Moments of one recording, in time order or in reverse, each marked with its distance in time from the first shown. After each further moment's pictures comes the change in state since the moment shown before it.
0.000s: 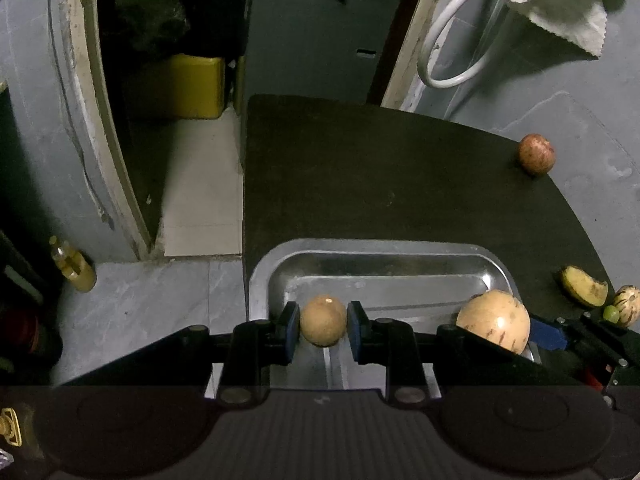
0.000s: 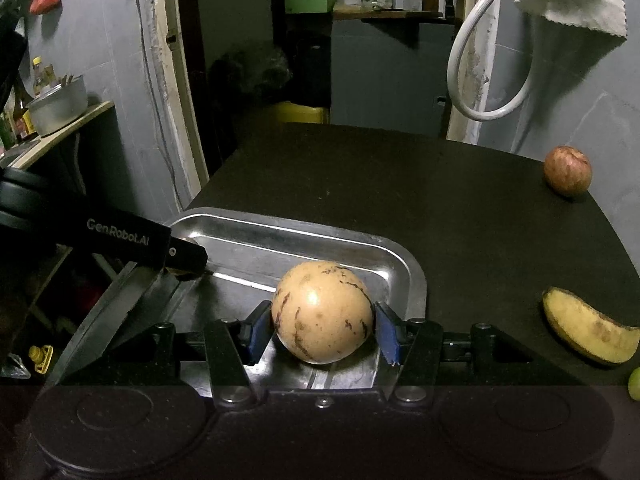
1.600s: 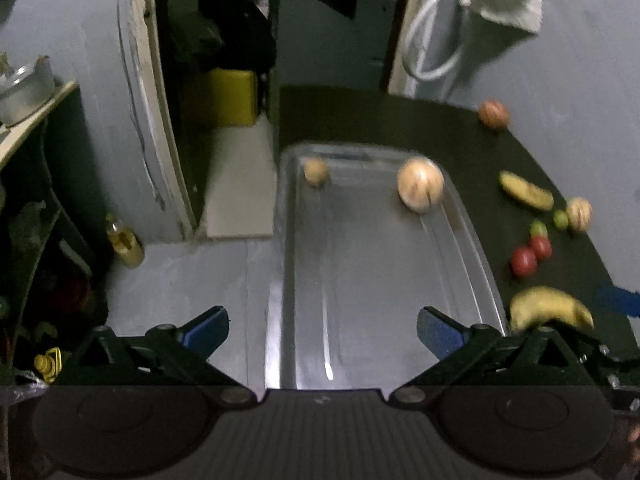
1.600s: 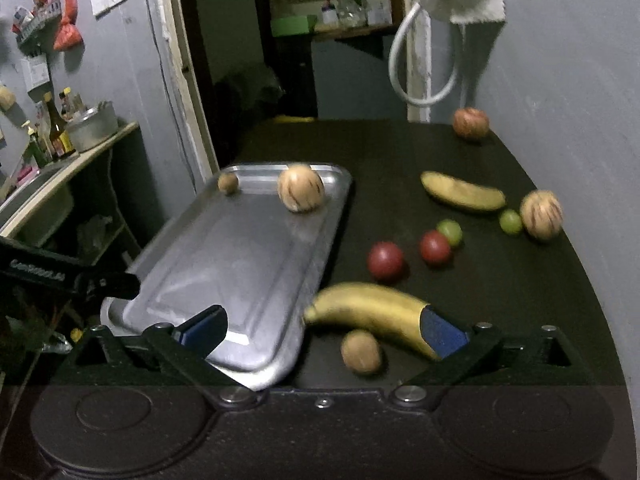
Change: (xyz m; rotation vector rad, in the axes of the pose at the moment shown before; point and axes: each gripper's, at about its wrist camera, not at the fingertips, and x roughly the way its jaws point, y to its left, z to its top) left arm -0.146 -0.045 -0.136 0.020 -0.041 0.114; right arm -0.196 -0.040 -0.125 0.099 -0.023 0.024
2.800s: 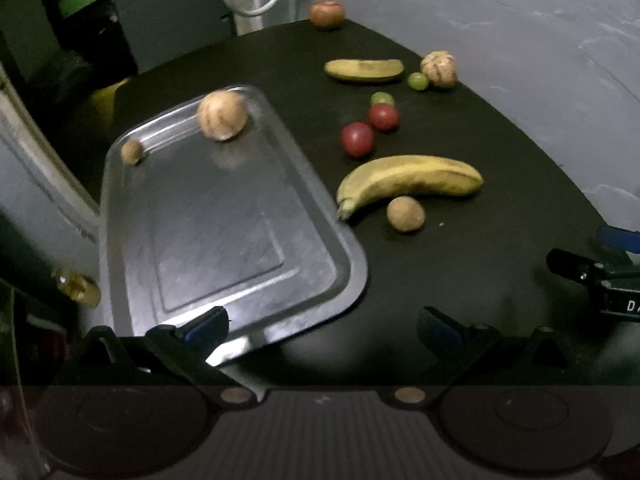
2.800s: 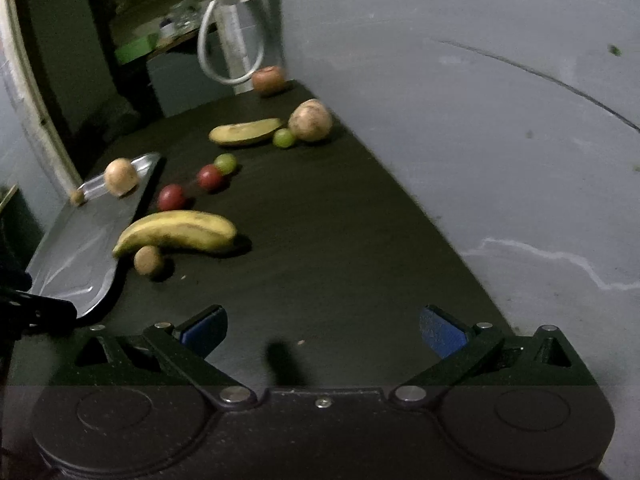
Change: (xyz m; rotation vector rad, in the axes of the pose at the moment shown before) left arm 0.002 -0.132 -0.041 0.418 0.152 -0.104; right arm -0.070 -0.104 -0.087 0.356 -0.011 -0.308
